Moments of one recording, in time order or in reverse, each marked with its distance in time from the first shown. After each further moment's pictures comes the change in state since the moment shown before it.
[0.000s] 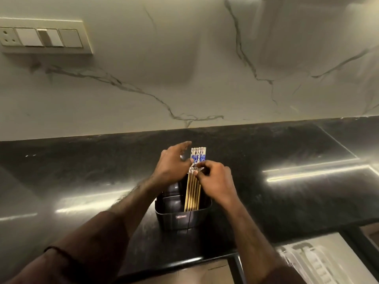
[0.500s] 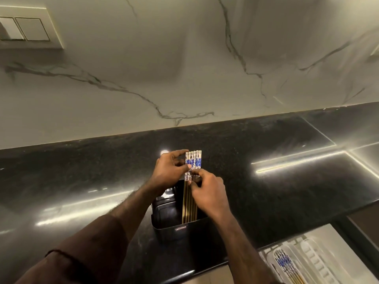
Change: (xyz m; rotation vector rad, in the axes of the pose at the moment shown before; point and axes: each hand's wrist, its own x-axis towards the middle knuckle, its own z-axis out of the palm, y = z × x) left_hand 0.029 -0.030 0.017 -0.423 -0.169 -0.143; right_hand 0.005 0.002 0.026 -0.037 0.025 0.135
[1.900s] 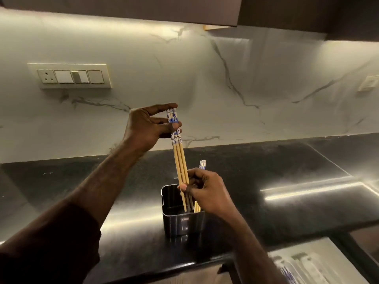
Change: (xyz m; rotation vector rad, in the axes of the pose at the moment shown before) left_hand -0.119 0.164 -0.079 -0.194 0.228 0.417; right_hand -0.086 -0.046 -0.056 0.362 -0.170 -0.345
